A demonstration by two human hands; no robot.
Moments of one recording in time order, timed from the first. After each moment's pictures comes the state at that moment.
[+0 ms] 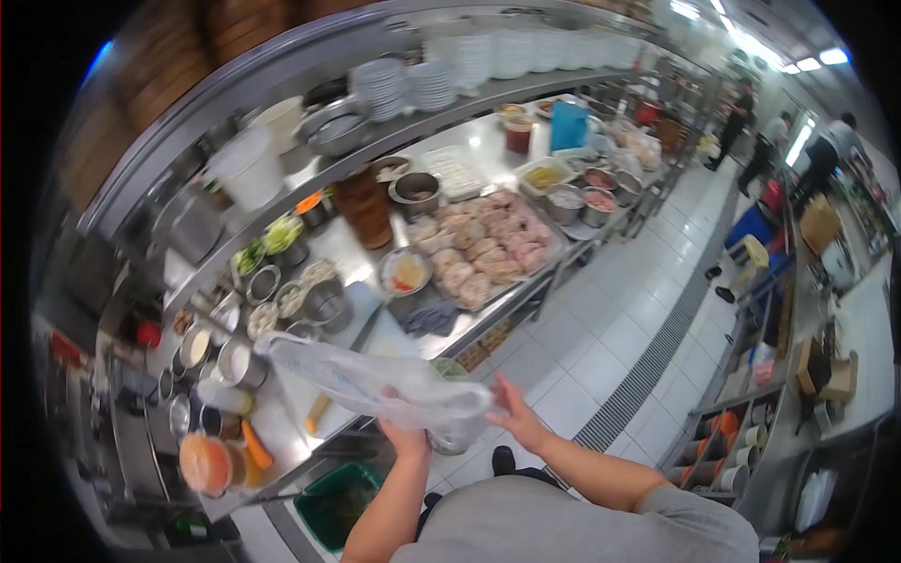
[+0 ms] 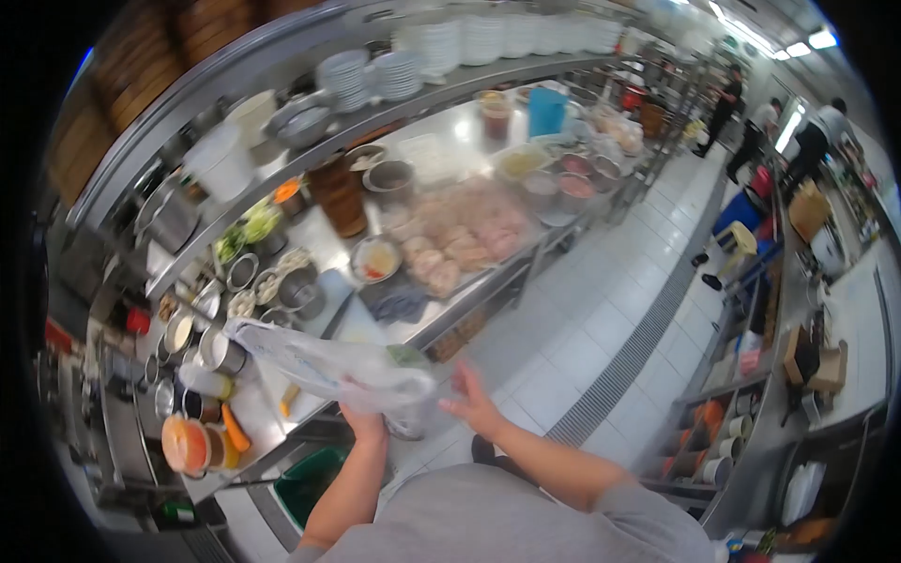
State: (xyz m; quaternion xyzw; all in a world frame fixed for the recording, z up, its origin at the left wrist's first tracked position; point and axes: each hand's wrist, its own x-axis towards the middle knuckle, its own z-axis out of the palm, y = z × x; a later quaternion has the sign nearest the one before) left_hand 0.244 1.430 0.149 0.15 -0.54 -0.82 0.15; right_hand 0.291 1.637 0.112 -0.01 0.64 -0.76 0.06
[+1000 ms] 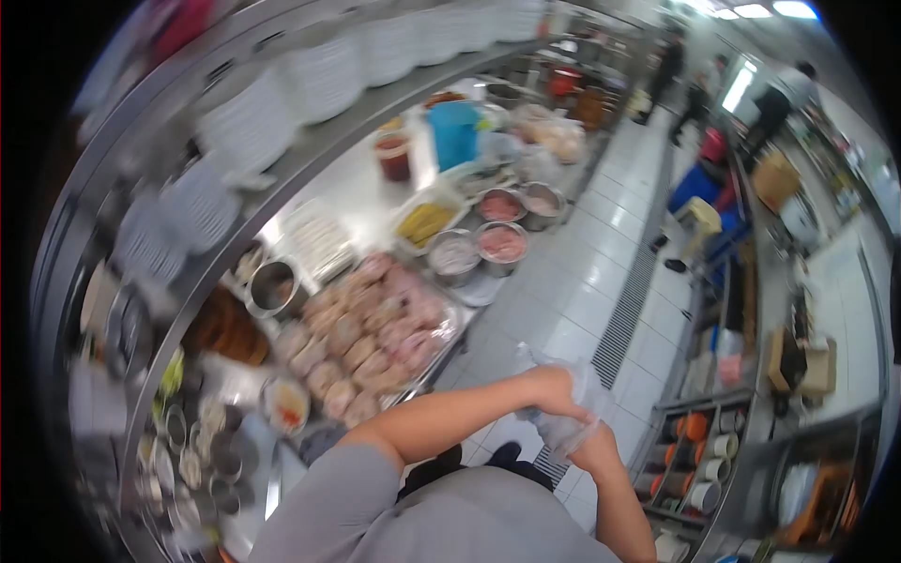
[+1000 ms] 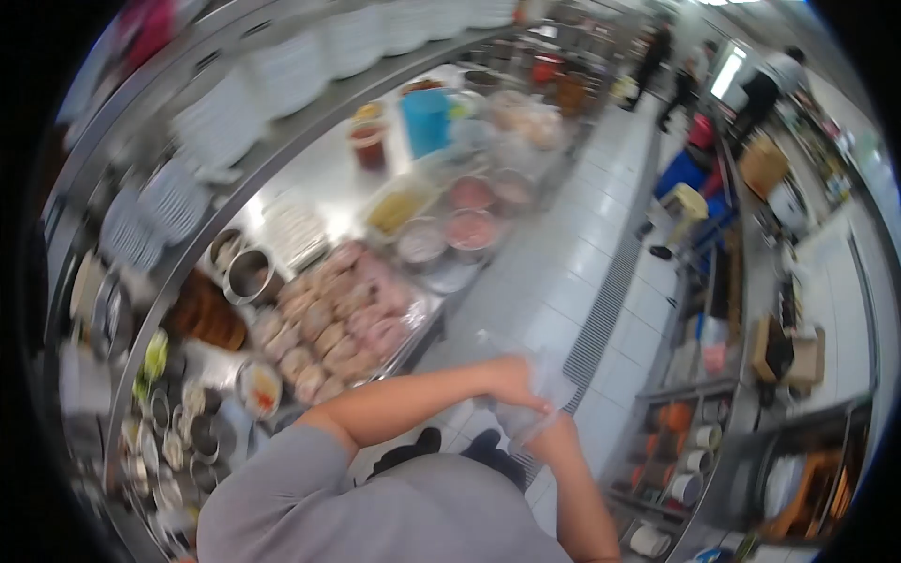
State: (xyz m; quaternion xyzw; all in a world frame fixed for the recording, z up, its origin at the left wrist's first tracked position) left_hand 0.010 1.921 0.188 -0.64 -0.65 -0.19 -0.35; right_hand 0.214 1.978 0.165 0.24 0.94 -0.23 0.09
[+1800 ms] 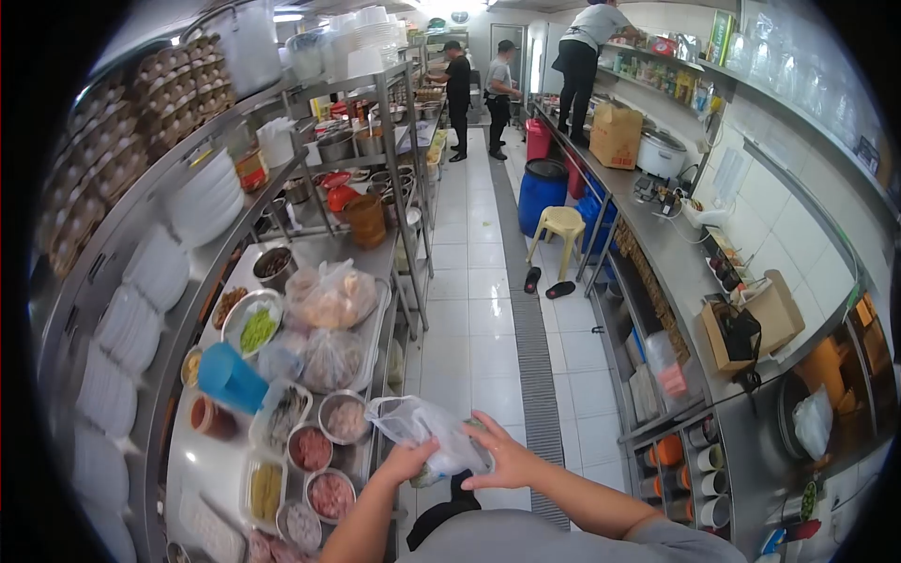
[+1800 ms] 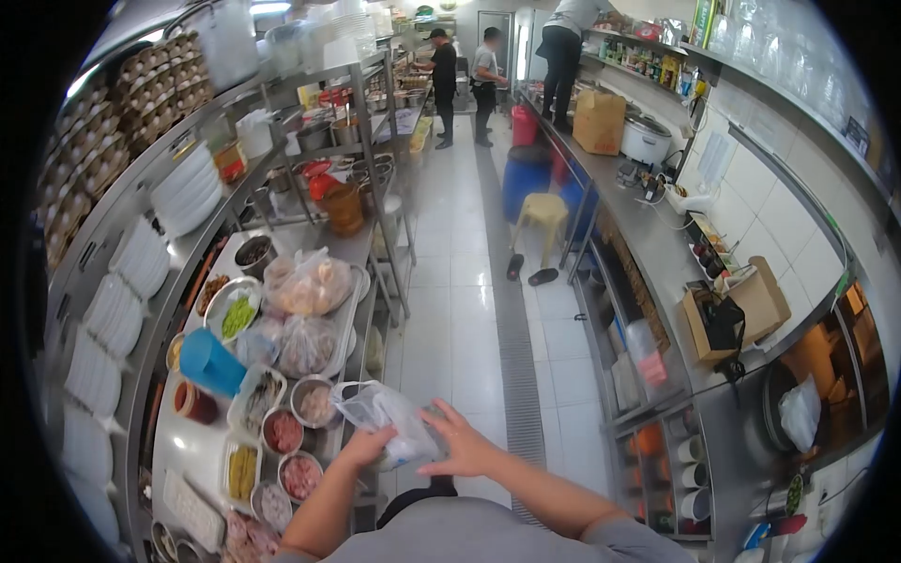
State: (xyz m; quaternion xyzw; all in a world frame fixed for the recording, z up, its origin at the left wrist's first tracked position) left_hand -0.189 2.220 0.096 -0.32 -0.64 -0.47 -0.52; right_hand 0.057 2.342 0.158 0.15 0.88 -0.42 -0.18
